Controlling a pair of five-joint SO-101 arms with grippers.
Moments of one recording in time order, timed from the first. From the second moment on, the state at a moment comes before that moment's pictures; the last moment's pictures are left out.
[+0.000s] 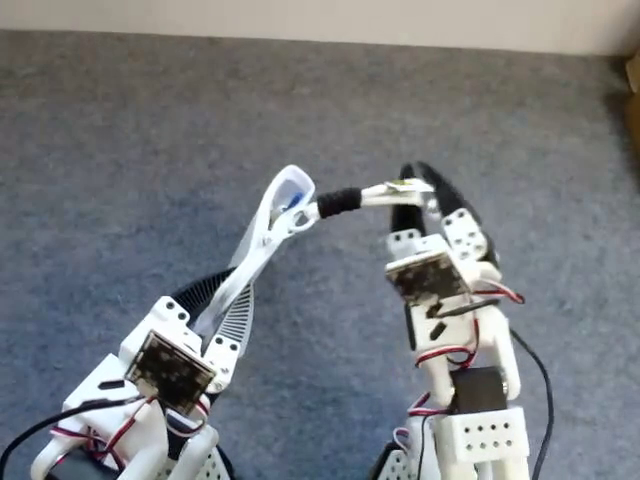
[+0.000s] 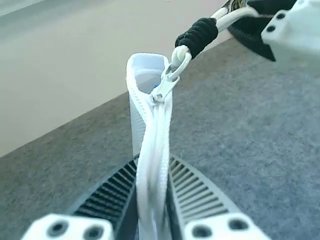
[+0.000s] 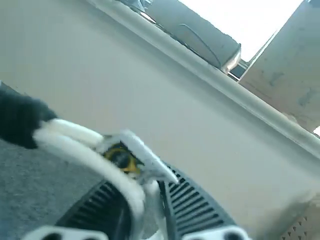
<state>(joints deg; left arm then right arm) 20.6 -104.4 59.6 72.4 -8.6 -6.5 -80.5 73.6 6.8 33.2</state>
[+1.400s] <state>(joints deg) 22.6 -104.4 59.6 72.8 -9.4 -44.6 -102.0 46.3 69.8 16.1</state>
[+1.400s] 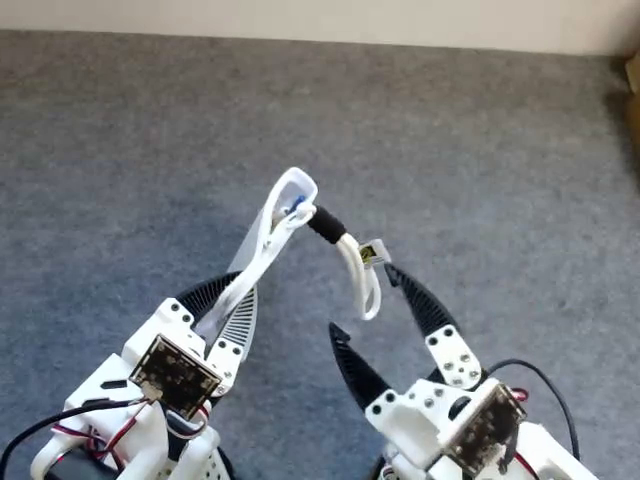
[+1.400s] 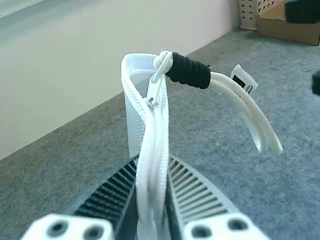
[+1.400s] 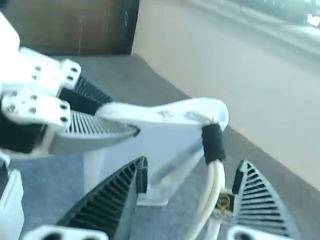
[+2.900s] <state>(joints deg) 22.6 -104.5 59.6 72.8 -9.4 -29.5 -72.0 54.6 34.5 22.5</state>
